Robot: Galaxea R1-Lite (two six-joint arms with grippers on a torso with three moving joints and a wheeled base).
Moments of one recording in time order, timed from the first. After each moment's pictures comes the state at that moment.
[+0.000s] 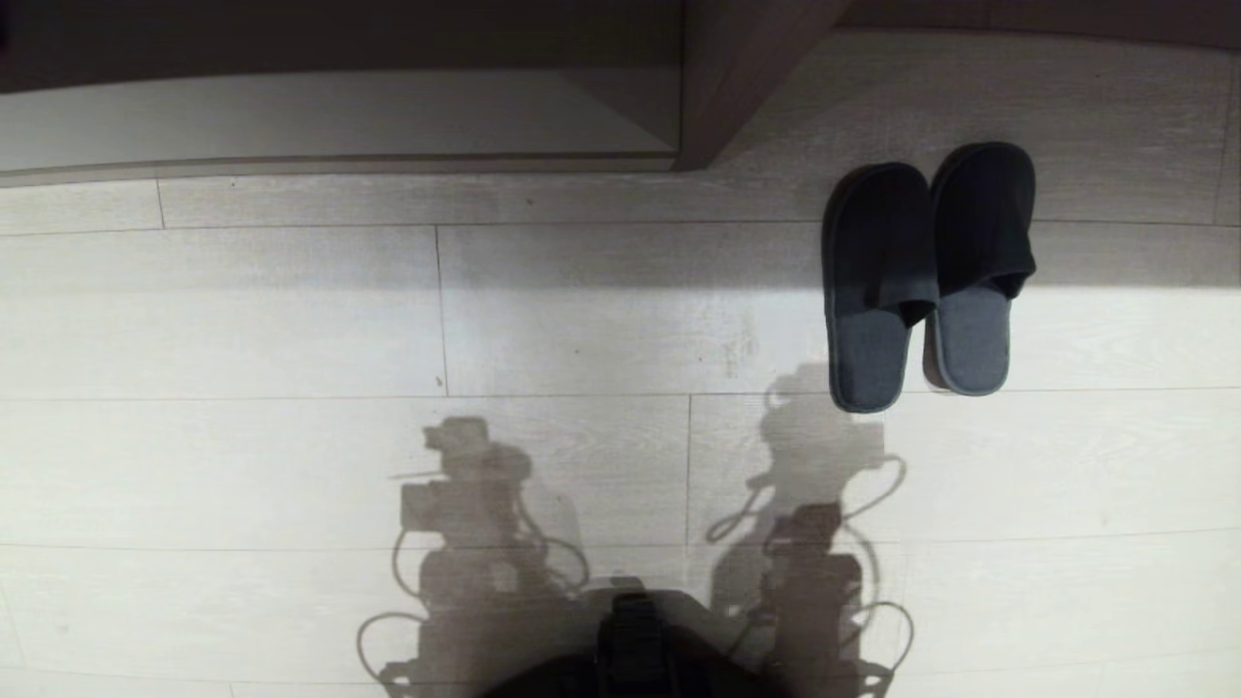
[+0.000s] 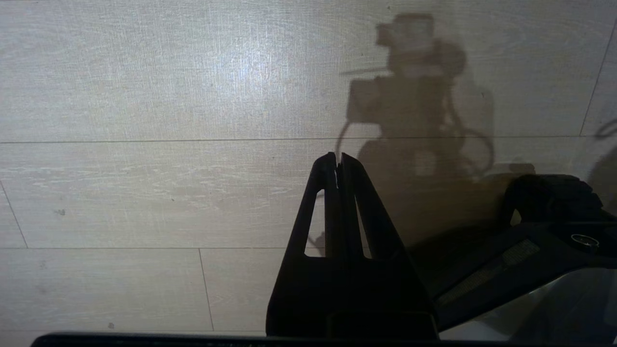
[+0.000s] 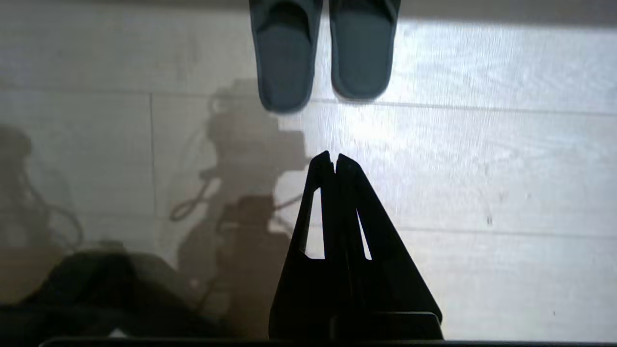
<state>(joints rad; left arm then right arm) 0.00 0.00 0.00 0.00 0.00 -0.01 0.01 0.19 -0.01 -0.38 -0.01 0.00</state>
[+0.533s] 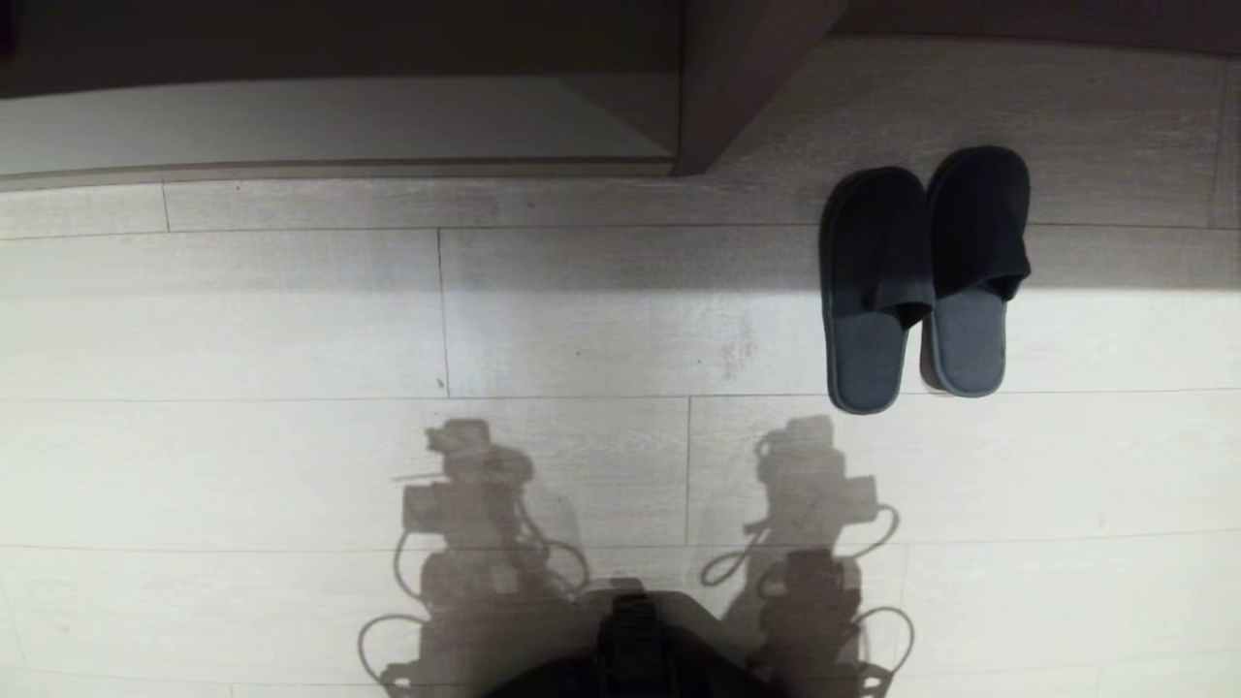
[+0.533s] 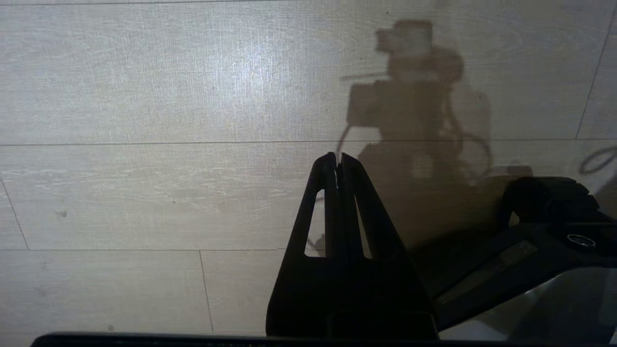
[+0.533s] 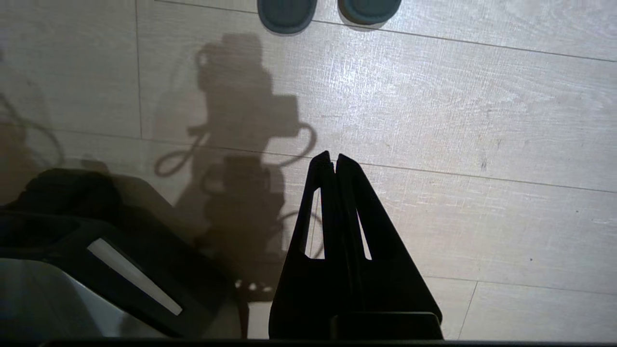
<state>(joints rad) 0.00 0.00 0.00 0.00 0.00 -0.01 0.00 0.00 0.00 -0.04 0.01 -0.07</state>
